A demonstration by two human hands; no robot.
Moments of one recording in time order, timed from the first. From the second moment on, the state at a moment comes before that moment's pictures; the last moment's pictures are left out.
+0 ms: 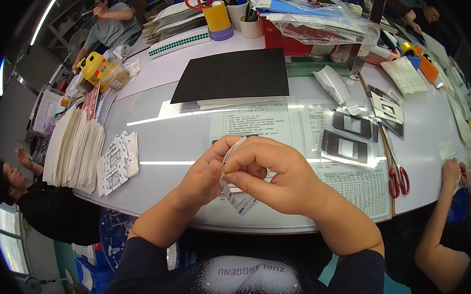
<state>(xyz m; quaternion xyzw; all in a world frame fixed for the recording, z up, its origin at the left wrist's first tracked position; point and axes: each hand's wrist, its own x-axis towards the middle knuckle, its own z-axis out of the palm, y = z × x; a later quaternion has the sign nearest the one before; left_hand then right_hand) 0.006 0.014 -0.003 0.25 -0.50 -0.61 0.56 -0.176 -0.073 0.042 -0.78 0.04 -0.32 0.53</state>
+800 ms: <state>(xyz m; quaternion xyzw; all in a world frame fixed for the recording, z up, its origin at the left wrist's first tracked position) 0.003 0.014 0.000 0.29 -0.45 -0.55 0.64 -0.172 -0.078 0.037 -0.68 0.11 -0.27 0.67</state>
